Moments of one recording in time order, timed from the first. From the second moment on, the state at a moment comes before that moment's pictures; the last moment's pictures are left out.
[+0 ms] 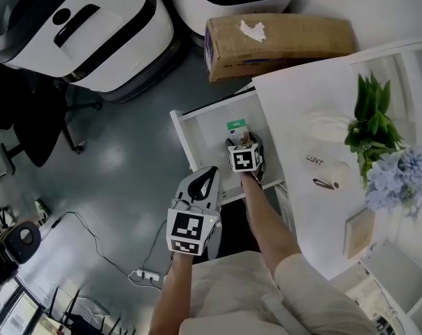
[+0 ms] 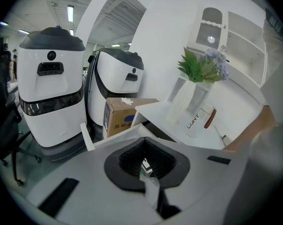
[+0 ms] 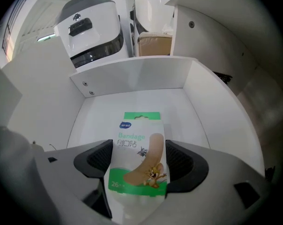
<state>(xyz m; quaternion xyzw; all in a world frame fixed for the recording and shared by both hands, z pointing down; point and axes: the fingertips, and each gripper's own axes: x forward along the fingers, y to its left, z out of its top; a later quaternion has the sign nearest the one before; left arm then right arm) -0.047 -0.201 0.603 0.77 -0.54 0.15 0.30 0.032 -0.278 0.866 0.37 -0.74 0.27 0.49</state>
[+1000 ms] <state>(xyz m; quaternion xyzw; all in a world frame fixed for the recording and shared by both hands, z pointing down) -0.054 -0.187 0.591 0.77 -0.54 0.12 0.31 0.020 -0.263 0.807 0.37 -0.78 0.23 0.46</state>
